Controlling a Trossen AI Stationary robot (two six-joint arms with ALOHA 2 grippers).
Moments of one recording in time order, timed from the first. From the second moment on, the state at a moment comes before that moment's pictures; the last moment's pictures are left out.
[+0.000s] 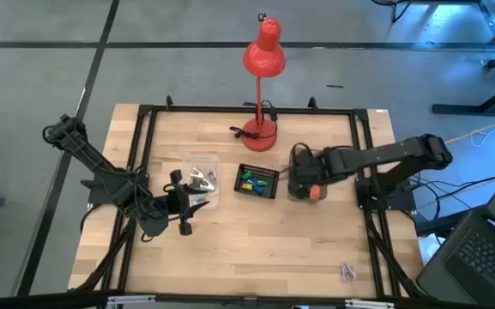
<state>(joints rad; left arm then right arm) -0.68 1.15 0.87 -0.41 -0.95 -0.35 0.16 1.47 1.19 -1.18 0.39 0.89</state>
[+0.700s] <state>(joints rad) -0.68 1.15 0.87 -0.42 -0.94 -0.34 -0.04 1.47 0.90 -0.96 0.21 0.77</state>
